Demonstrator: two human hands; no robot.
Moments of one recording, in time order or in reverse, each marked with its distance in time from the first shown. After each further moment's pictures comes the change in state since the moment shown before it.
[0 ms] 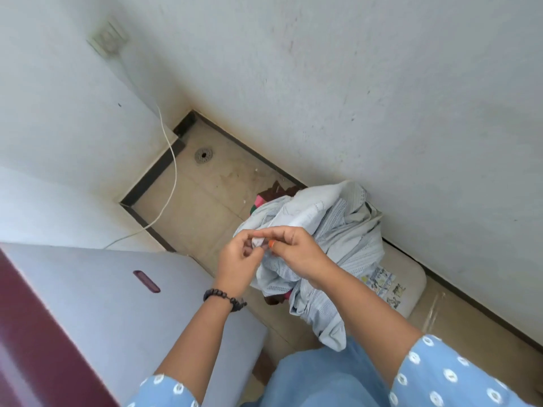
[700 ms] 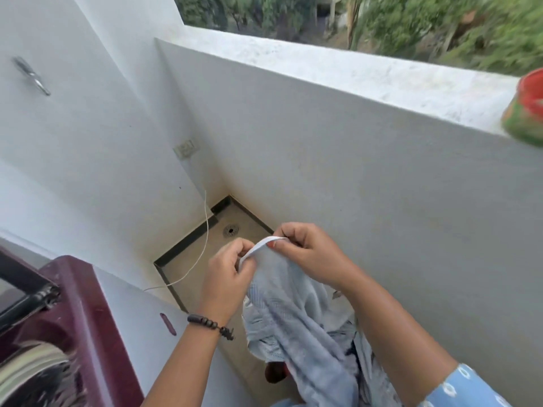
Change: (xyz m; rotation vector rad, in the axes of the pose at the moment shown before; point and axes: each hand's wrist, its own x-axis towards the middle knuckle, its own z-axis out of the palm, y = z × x) left_hand -0.117 0.149 -0.058 0.213 0.331 0.545; right_hand -0.128 -0.174 -0.010 -0.425 -0.065 -0.565
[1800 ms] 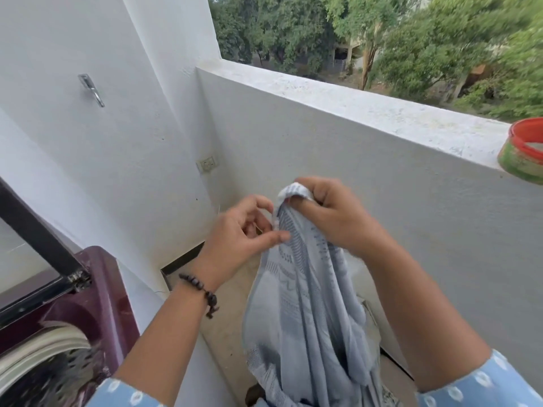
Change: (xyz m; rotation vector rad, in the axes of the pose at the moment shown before) left_hand 0.015 0.071 -0.072 -0.273 -0.074 0.165; right_hand -0.002 -0.110 -0.017 -0.211 0.059 -0.262
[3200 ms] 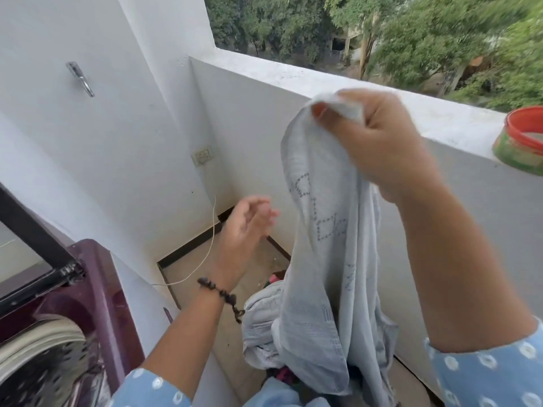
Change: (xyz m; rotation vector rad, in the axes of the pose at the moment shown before) left_hand -0.011 -0.014 0.033 -0.277 0.146 -0.169; right_hand 0.009 -0.056 -0.052 -0.019 0.264 -0.052
